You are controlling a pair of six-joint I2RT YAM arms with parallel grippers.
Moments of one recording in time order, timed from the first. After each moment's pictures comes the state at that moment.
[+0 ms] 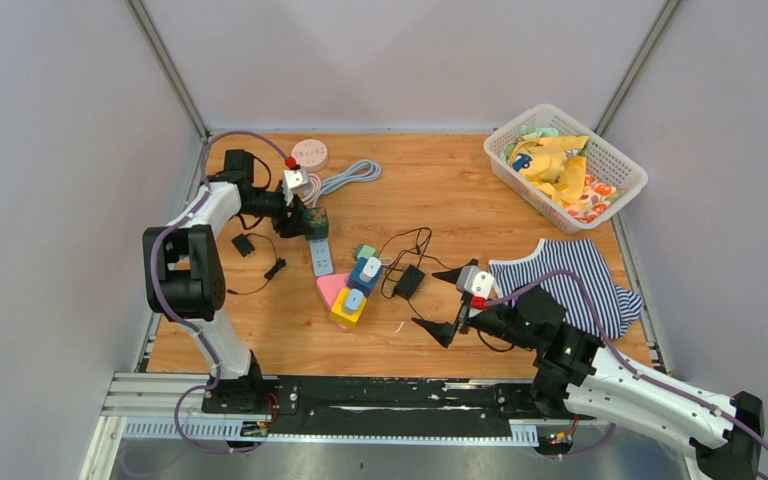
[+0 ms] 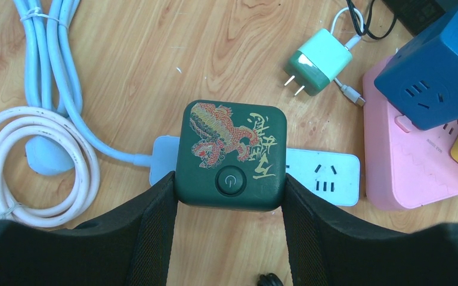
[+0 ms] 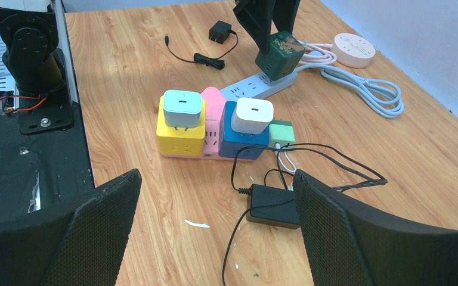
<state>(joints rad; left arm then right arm) 0.07 1.77 1.27 -0.69 0.96 1.09 1.03 0.53 0.38 0.12 -0.12 -0.17</state>
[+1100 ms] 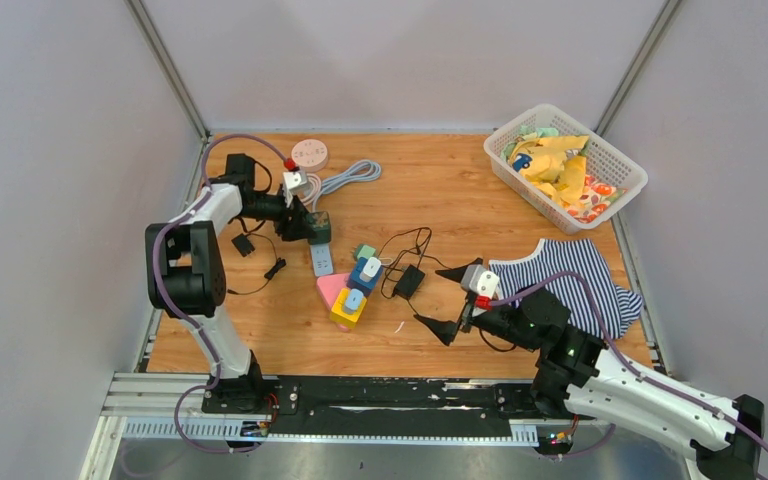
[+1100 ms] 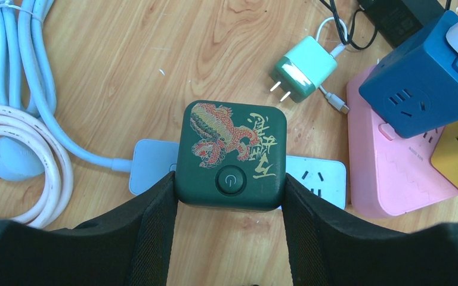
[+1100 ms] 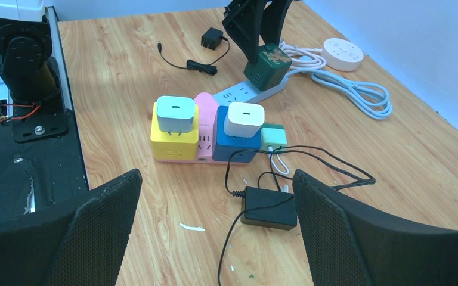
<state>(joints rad) 0.07 1.80 1.25 -0.68 1.01 1.06 1.03 0.51 0.38 0.12 -0.09 -0.17</state>
